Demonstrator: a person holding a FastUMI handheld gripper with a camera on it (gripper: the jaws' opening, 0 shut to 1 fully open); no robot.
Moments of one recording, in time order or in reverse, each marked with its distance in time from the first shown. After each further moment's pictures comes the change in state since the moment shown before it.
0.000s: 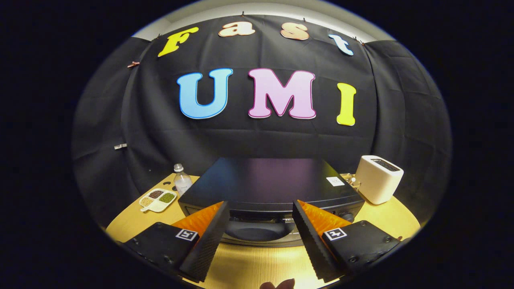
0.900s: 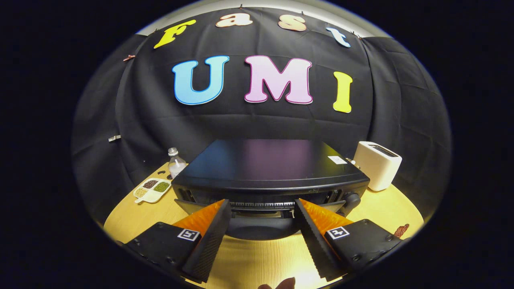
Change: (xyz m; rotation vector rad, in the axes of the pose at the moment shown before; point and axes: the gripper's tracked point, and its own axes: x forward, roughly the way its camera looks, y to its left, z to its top) arm -0.020 0.003 -0.036 0.016 0.065 -0.034
